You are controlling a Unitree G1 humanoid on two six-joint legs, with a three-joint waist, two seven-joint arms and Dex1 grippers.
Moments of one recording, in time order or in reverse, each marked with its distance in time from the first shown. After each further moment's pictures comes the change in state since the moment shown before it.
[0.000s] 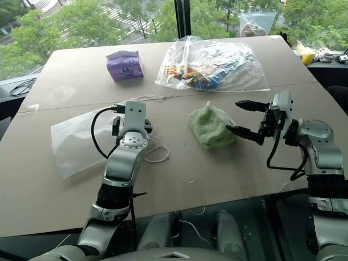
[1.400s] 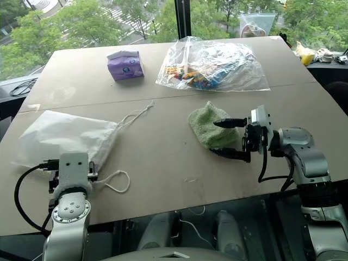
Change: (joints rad) left arm 0.746 0.092 0.248 -0.571 0.120 -0.190 -0.222; right arm 0.063 0.041 0.119 -0.184 0.044 0.110 0.056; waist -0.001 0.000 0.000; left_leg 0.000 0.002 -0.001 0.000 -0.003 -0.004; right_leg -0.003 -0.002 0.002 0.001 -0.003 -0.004
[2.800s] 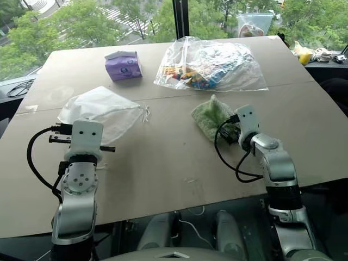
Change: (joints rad) left arm -0.270 0.078 -0.077 0.123 0.105 -0.222 -0.099; right arm -0.035 0.358 -0.093 -0.137 -0.381 0.750 -0.952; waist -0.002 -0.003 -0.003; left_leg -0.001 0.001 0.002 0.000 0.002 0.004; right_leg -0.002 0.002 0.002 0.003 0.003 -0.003
